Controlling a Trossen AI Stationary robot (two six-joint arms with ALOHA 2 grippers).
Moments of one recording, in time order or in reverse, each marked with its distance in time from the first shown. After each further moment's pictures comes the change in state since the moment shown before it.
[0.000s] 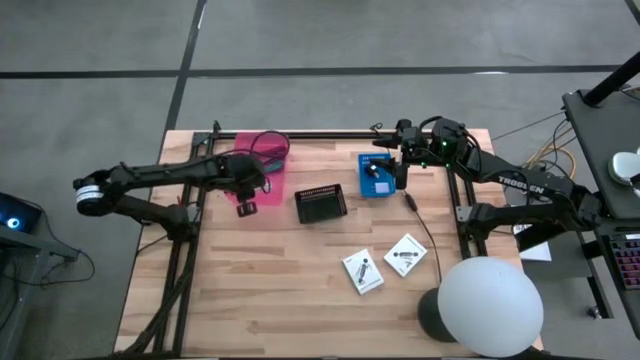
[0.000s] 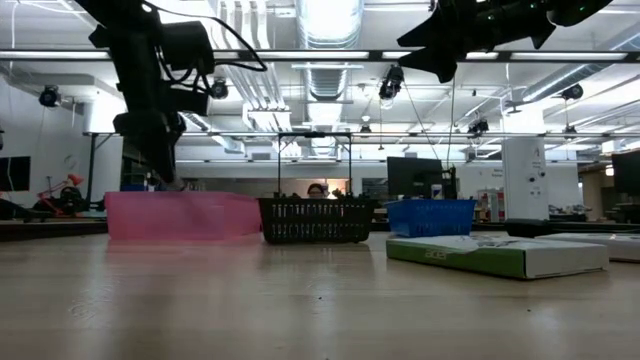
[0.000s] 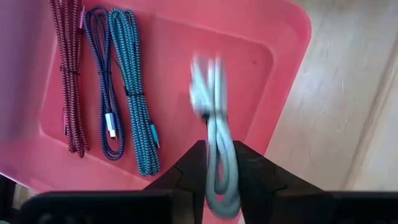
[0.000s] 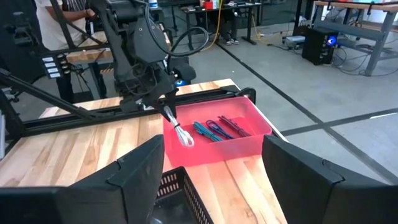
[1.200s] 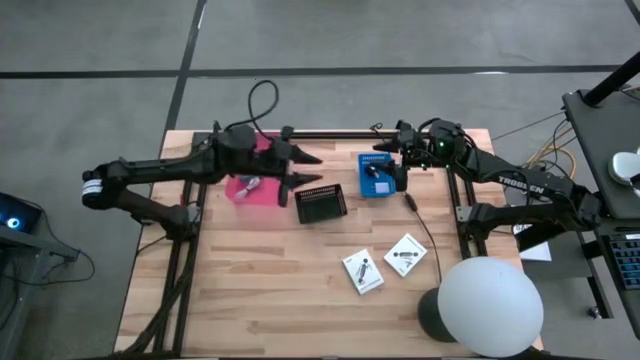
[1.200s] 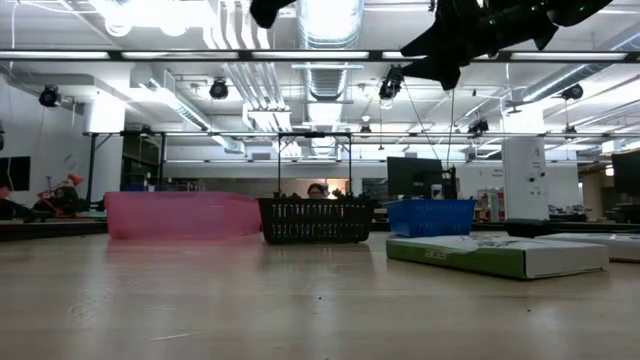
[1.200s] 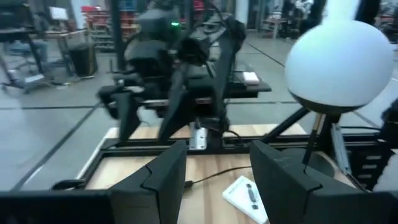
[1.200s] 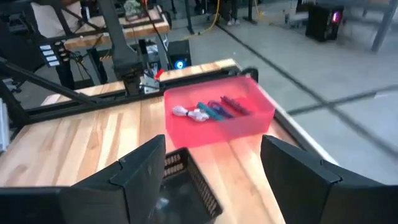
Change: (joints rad) left arm -0.164 0.079 0.318 0.899 0.417 -0.115; right arm 0.000 0.000 0.000 -0.084 -0.002 0.019
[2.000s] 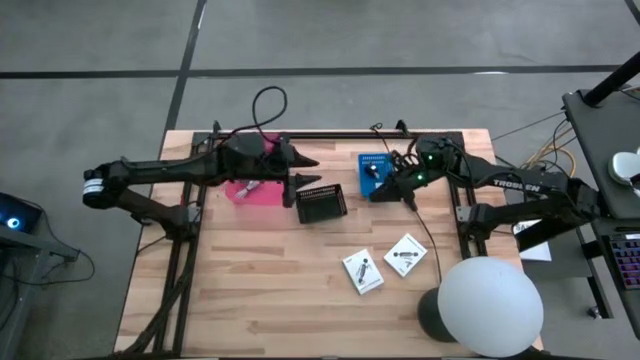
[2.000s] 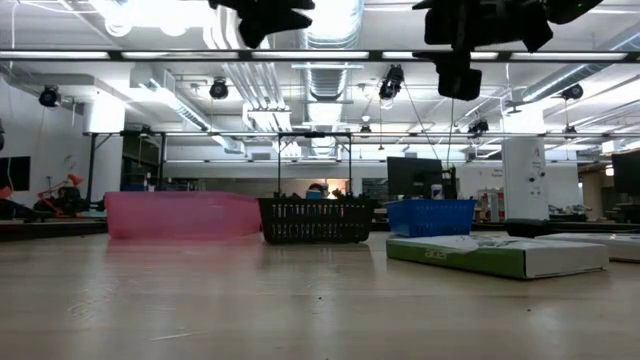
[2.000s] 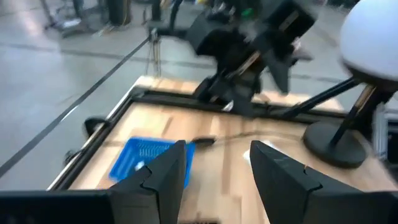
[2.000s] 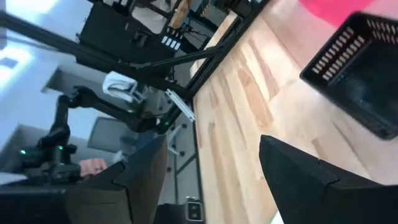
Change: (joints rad) left arm -0.020 -0.008 -0.005 -0.175 -0.179 -0.079; right arm 0.146 0.044 0.000 -0.050 -0.365 0.815
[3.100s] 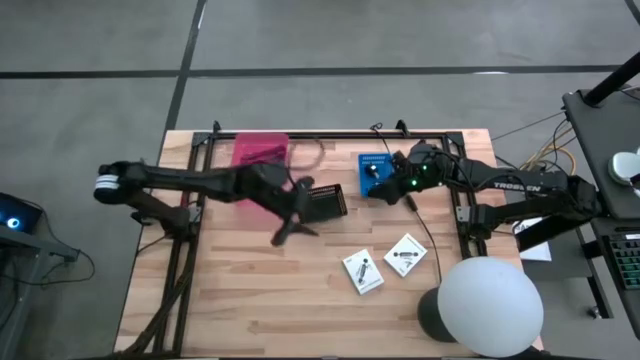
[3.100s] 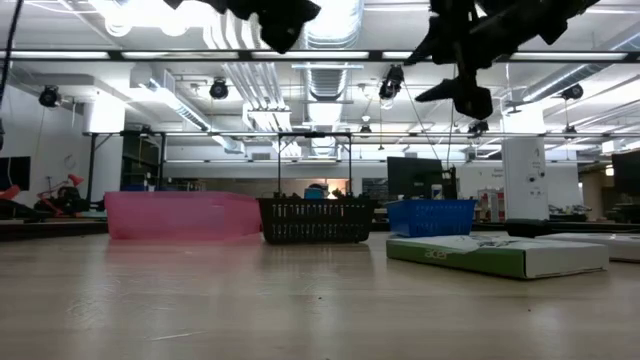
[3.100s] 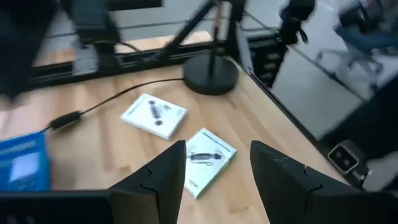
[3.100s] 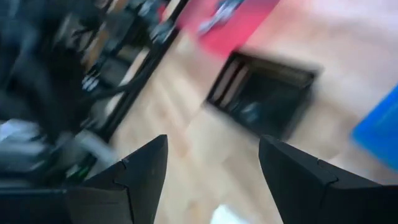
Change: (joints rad) left arm -0.158 0.136 -0.006 -0.058 0.369 0.179; right arm 0.083 -0.001 0.000 -0.163 0.456 -0.056
